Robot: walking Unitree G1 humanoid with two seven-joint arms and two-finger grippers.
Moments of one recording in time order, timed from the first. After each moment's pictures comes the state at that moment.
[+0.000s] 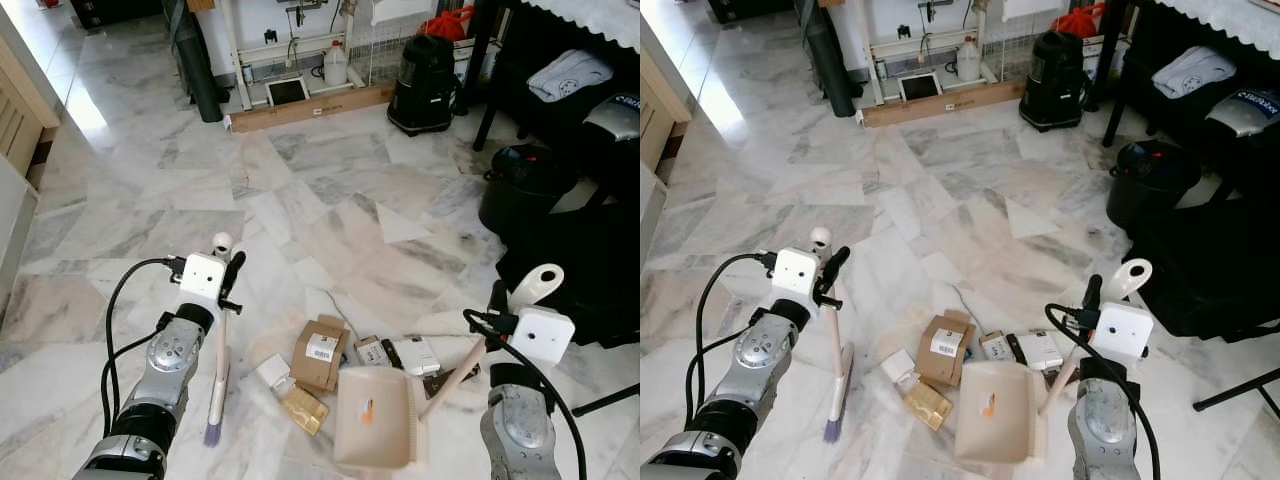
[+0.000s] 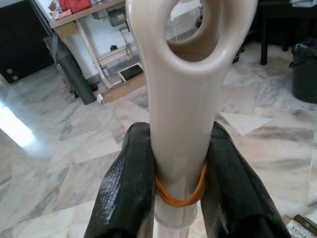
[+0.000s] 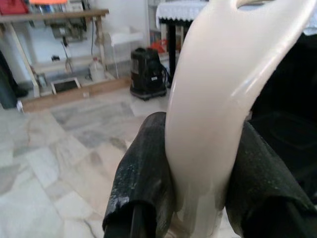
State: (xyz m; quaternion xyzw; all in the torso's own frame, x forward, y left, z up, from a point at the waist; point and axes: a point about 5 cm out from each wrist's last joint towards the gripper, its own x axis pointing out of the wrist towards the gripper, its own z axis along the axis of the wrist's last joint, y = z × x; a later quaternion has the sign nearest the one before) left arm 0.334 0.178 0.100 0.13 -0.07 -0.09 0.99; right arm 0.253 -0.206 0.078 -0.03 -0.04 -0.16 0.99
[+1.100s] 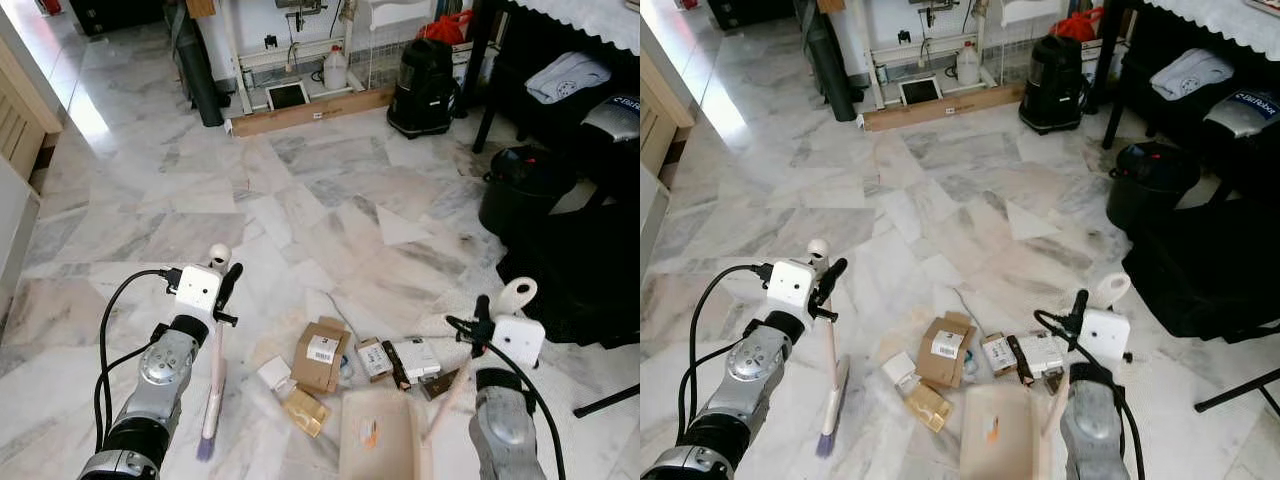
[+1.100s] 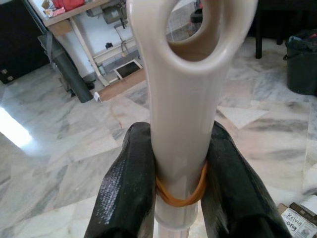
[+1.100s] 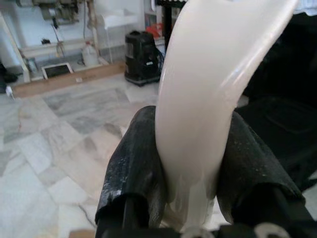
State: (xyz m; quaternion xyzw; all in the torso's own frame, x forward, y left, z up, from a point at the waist) left arm 0.323 0.184 0.091 0.13 -0.06 -0.11 0.98; right arm 0.273 -0.201 0.056 -0.05 -0.04 -0.14 0.99
